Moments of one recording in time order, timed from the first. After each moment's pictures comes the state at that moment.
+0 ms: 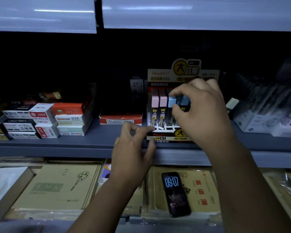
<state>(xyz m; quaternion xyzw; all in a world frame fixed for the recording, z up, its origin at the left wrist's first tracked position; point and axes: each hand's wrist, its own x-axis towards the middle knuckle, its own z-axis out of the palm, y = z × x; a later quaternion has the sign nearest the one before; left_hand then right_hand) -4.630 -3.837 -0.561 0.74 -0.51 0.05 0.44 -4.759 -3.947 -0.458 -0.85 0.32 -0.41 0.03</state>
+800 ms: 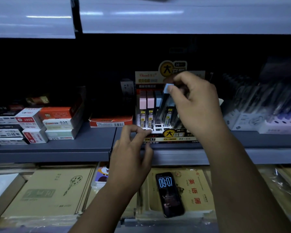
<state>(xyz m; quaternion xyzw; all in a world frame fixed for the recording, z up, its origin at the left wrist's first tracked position) -4.649 -3.838 -0.559 0.72 -0.55 0.05 0.43 -4.766 -3.961 -0.444 -0.81 0.30 -0.46 0.20</state>
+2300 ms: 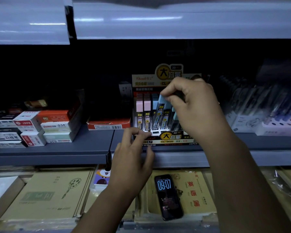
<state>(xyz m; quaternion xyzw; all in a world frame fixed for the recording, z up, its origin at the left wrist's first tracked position) -4.657 -3.845 -0.560 0.71 -0.55 0.04 0.43 -4.779 -3.951 -0.432 -0.83 0.31 -0.42 0.18</state>
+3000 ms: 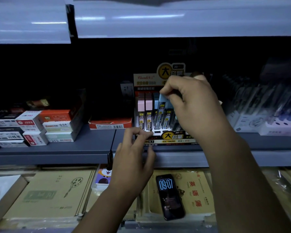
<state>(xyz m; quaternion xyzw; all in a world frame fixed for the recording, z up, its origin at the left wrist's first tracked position) -4.655 -3.844 -0.562 0.72 -0.55 0.04 0.43 -4.774 -3.956 -0.434 -0.86 0.28 -0.41 0.10</state>
